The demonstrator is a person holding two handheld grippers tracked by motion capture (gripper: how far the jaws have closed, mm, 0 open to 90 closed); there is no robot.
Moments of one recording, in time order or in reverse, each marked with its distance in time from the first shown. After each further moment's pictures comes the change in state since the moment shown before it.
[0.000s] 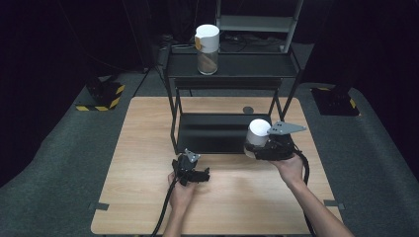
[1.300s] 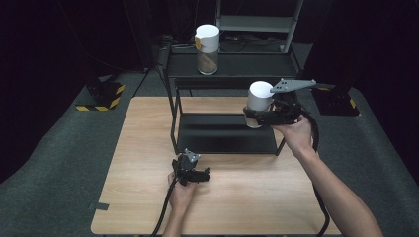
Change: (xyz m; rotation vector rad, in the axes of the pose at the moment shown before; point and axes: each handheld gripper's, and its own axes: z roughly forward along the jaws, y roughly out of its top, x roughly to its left) left arm 0.000 0.000 0.000 -0.001 -0.001 -0.001; right arm -0.016 0.115 -0.028 0.010 0.007 -0.024
